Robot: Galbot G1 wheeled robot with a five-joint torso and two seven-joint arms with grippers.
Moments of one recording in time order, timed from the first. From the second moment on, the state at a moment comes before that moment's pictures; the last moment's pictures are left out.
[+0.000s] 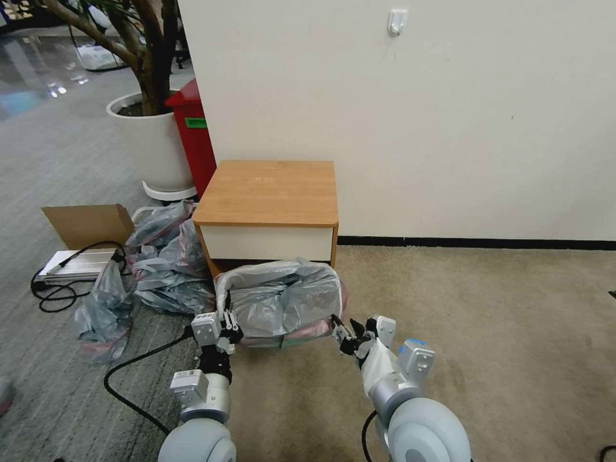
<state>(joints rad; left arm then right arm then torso) 1.62 -1.35 -0.32 -2.13 -0.21 -0.03 -0.36 -1.46 1.31 0.06 2.25 0.74 -0.44 0.61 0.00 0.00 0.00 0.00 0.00</state>
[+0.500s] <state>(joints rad) 1.60 -1.35 -0.32 -2.12 -0.19 -0.03 -0.37 -1.46 1.31 0.05 2.25 0.72 -0.44 0.60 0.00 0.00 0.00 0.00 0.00</state>
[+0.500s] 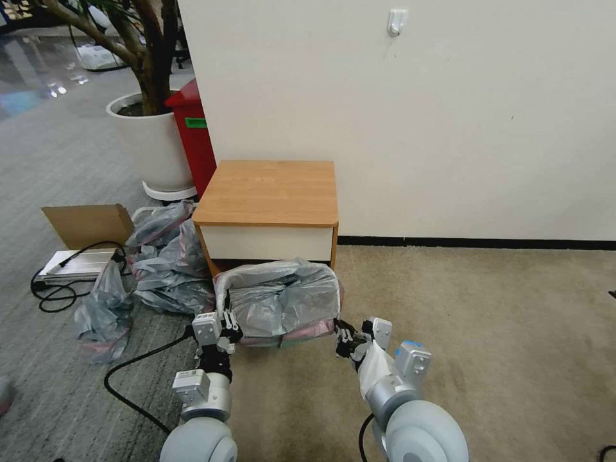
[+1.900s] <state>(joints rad) 1.59 -1.27 -0.39 -2.17 -0.35 0.07 -0.32 -1.37 1.09 0.40 2.08 -0.12 0.29 -0.69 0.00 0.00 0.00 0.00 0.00</state>
